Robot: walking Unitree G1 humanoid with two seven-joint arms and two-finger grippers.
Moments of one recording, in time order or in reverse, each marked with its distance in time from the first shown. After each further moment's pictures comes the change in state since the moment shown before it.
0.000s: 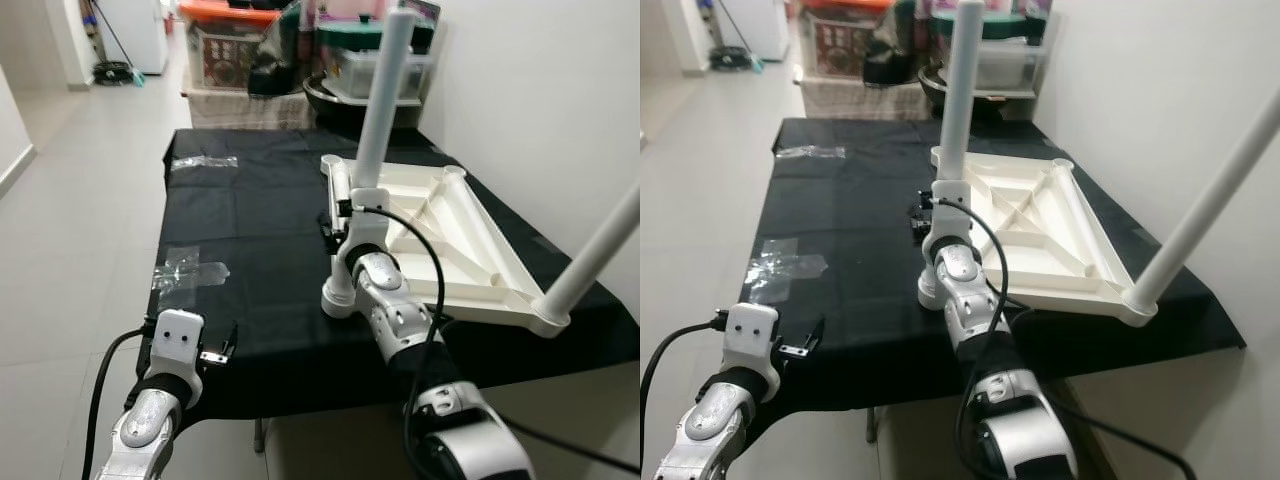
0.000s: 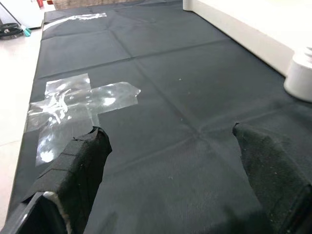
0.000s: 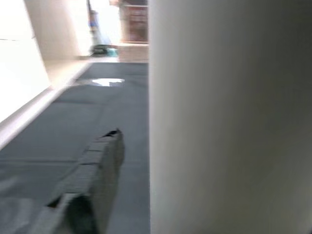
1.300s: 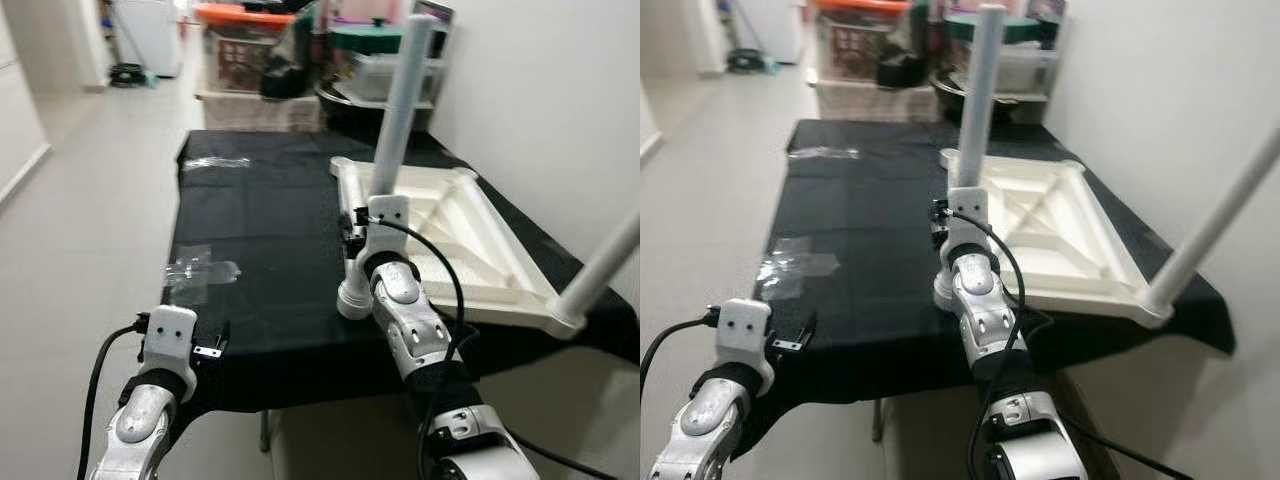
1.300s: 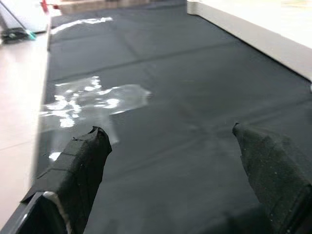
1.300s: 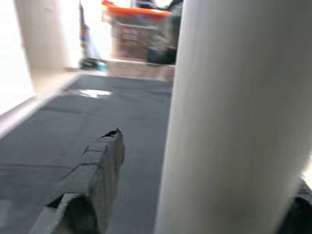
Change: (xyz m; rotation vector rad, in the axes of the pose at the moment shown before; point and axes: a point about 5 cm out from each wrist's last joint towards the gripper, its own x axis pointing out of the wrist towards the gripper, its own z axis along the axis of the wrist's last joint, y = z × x) left arm 0.001 0.002 0.000 0.008 -0.008 -0.001; right arm -0.019 -0.007 -0.004 -0.084 -0.076 0.005
